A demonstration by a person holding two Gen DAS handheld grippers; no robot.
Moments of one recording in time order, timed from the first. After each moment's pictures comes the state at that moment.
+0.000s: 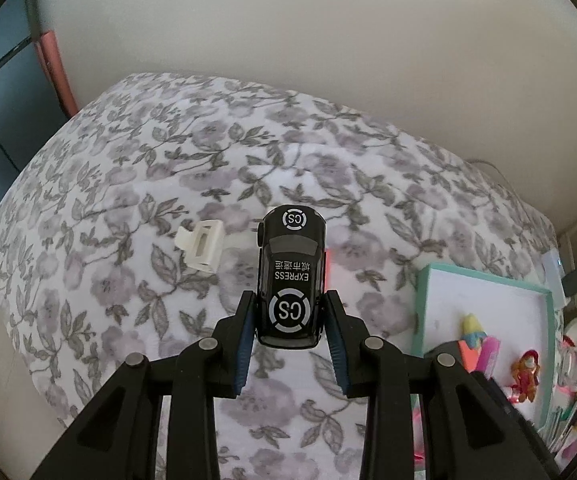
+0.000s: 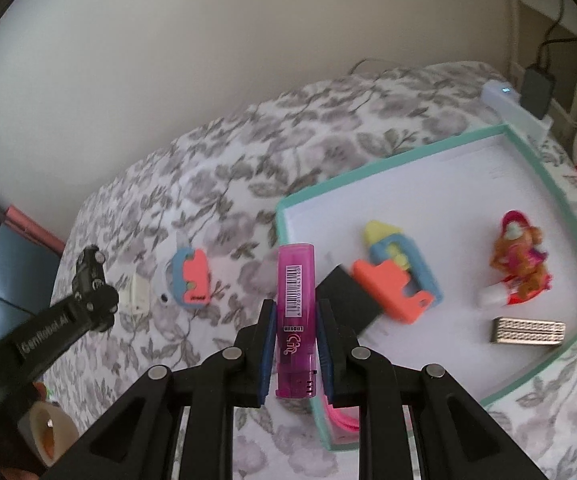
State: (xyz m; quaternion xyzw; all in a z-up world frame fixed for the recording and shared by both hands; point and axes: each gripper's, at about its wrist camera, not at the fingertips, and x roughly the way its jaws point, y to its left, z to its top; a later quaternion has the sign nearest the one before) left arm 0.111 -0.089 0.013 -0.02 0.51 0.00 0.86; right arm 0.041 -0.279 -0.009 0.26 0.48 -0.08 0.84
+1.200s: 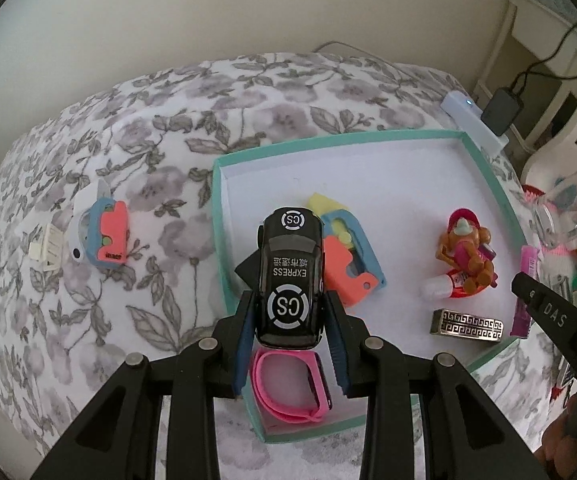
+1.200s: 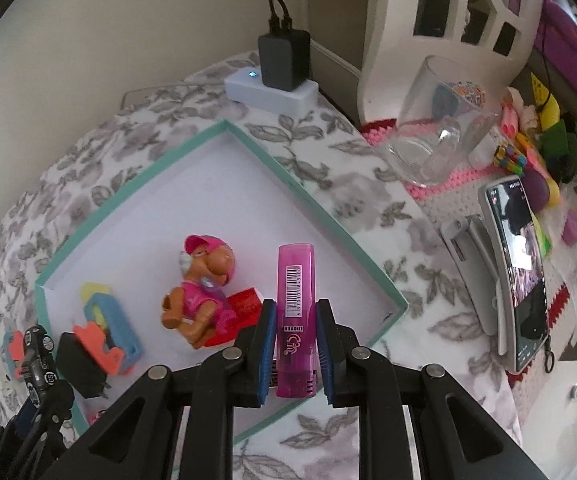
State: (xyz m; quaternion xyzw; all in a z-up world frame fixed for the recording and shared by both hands) left arm 0.047 -0.253 -0.042 0.12 0.54 -0.16 0.82; right arm -0.030 -0.433 -0.046 0.25 0.51 -0.34 0.75
